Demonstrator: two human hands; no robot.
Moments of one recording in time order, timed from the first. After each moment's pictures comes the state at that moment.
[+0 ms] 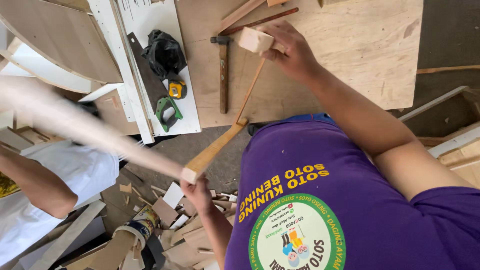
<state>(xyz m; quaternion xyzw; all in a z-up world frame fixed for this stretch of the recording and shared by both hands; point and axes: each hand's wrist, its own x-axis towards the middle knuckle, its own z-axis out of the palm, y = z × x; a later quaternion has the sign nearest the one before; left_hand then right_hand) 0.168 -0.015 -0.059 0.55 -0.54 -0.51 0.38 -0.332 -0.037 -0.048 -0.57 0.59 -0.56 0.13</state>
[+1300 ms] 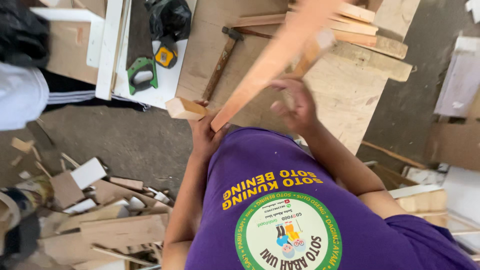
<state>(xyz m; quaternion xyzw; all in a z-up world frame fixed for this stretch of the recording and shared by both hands) 0.006 -0.035 -0.035 0.40 -0.77 -0.34 0.37 -0.279 0.028 0.005 -0.60 0.52 -0.54 0.27</state>
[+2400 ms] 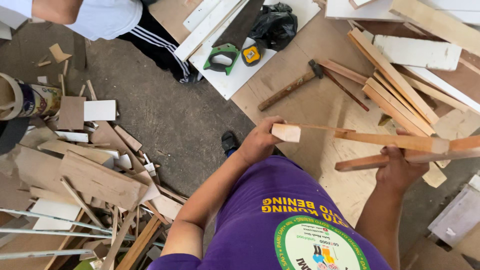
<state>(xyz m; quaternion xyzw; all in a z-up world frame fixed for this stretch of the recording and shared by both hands) 0.025 -0.030 -0.032 0.35 -0.79 -0.29 0.43 -0.348 0.034 -0.023 -0.33 0.49 -0.73 0.34</state>
